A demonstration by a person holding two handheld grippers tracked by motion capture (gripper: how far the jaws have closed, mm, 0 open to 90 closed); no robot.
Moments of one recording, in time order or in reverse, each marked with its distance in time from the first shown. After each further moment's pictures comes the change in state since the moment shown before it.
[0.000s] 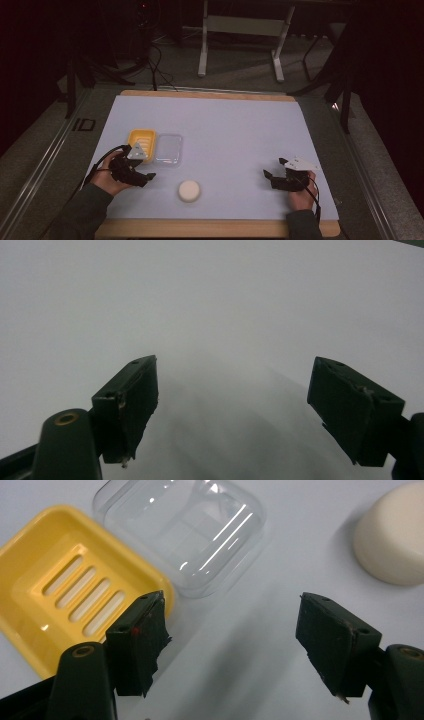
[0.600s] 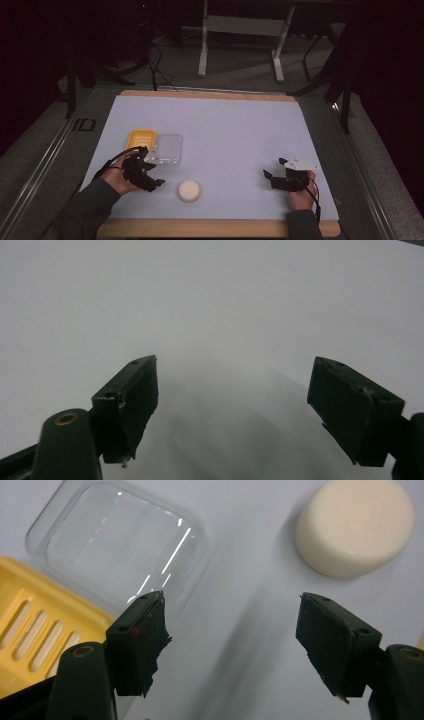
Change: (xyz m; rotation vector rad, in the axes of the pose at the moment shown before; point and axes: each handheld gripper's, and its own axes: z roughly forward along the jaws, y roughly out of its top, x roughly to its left) left arm -0.020 0.027 0.006 0.085 -0.077 0.160; right arm 0.000 0.000 0.000 0.004 0.000 -0.003
